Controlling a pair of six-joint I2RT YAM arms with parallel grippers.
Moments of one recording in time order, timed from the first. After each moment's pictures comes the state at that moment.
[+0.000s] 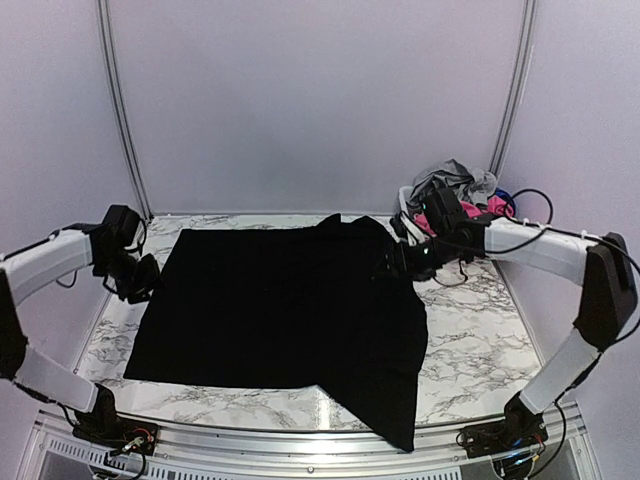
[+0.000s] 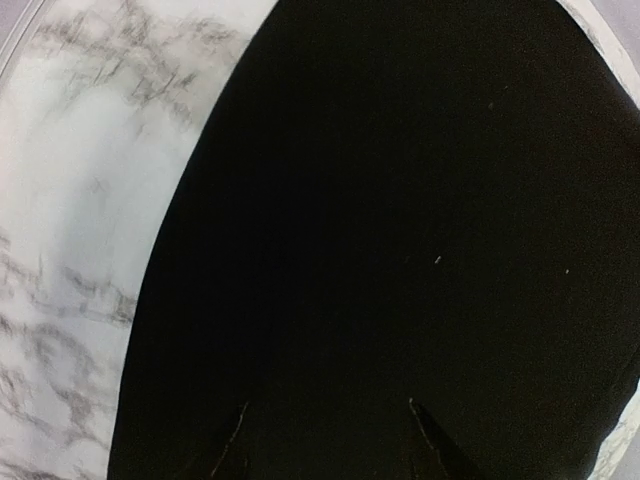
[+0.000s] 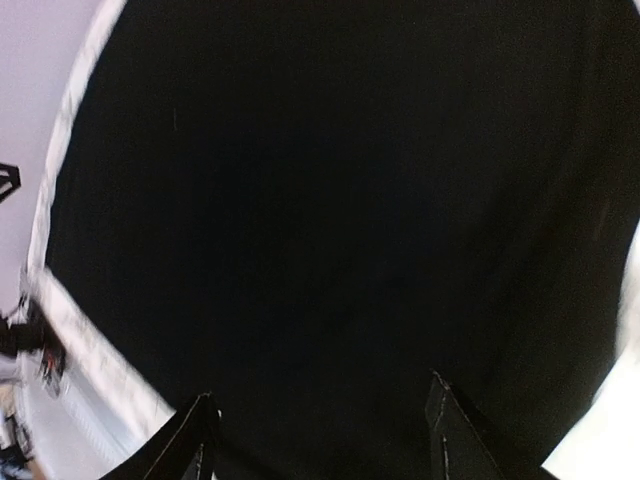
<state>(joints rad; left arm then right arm) -0.11 1.40 0.99 -0.75 0.10 -0.58 0.46 1.61 1.21 -0.49 -0.37 0.33</state>
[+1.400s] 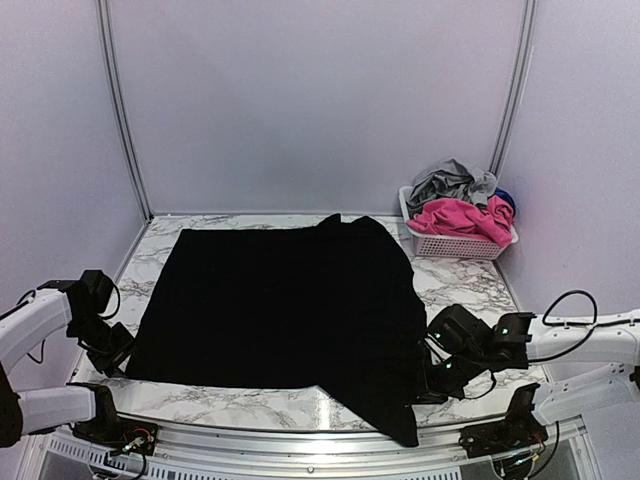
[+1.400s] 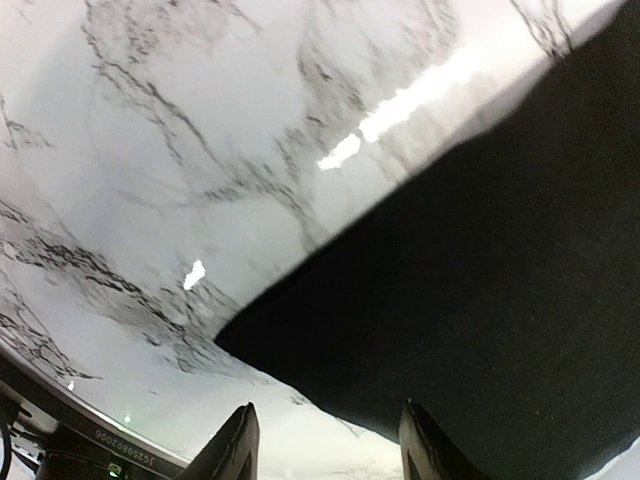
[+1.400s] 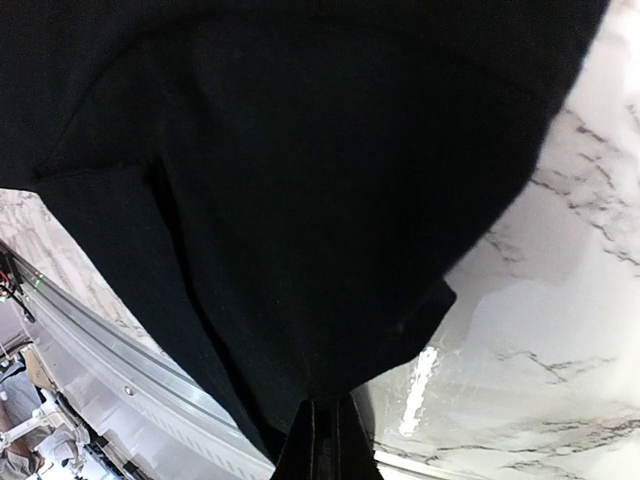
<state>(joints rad) 0.06 1.00 0.54 -1.03 0.14 -0.85 0.92 1.08 0.47 -0.55 -0.30 1.02</state>
